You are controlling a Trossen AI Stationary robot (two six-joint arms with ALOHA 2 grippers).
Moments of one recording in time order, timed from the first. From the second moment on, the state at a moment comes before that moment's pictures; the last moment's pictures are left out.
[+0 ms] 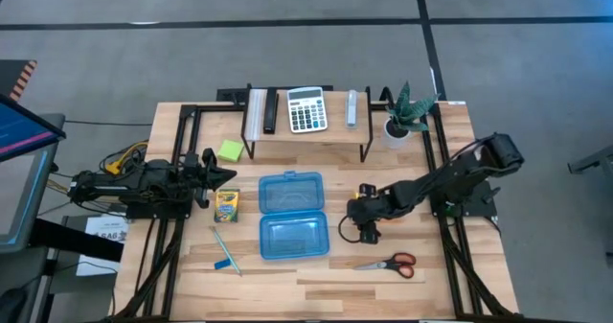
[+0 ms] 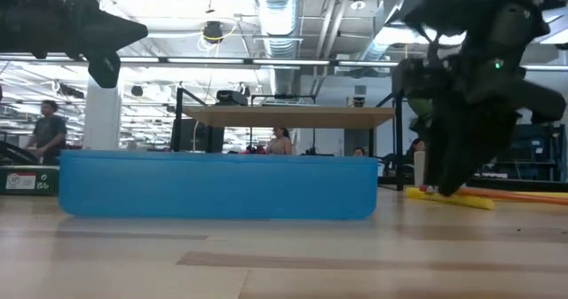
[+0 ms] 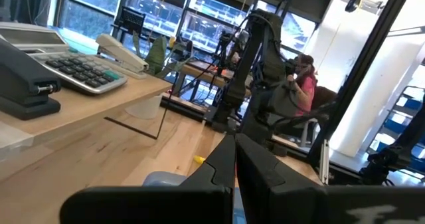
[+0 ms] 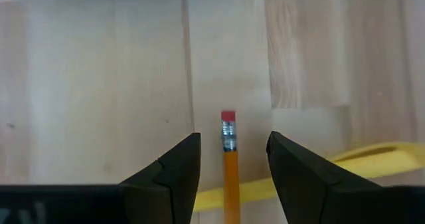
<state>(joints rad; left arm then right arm) -0.03 0.01 0.06 0.06 -0.14 -0.36 0.27 1.58 0.73 -0.29 0.10 0.33</state>
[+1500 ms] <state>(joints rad) -0.03 0.01 0.06 0.05 -0.14 -0.36 0.32 1.54 0.73 -0.18 0.02 0.42</state>
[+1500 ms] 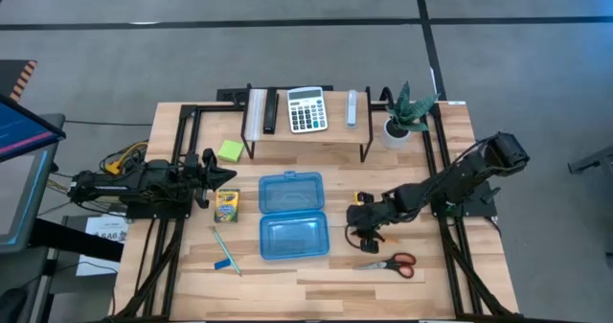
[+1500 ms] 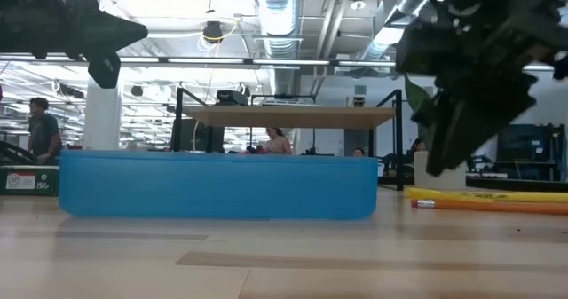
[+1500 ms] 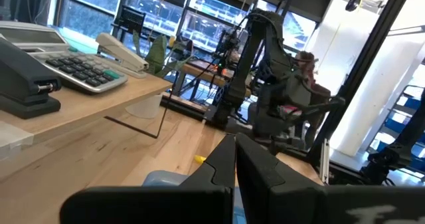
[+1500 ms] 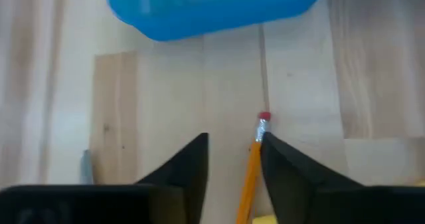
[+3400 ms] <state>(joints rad) -0.03 0.01 0.06 0.03 -0.14 -0.36 0.24 1.52 0.87 -0.59 0.22 0.54</state>
